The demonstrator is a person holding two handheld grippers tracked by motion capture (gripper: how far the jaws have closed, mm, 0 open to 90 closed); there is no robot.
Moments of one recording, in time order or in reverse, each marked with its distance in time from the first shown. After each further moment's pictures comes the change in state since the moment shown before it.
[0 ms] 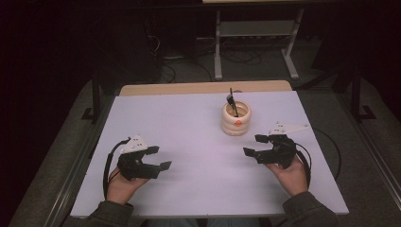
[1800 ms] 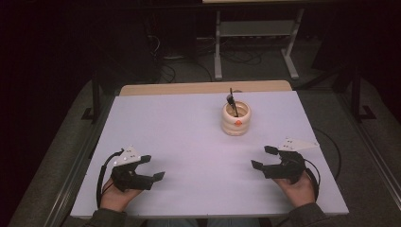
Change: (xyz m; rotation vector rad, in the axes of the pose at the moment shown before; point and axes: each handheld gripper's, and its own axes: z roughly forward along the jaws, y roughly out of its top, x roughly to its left) left arm 0.001 -0.037 -0.009 0.016 0.022 -0.022; right arm 0.007 -0.042 -0.017 -0.015 -0.056 0.001
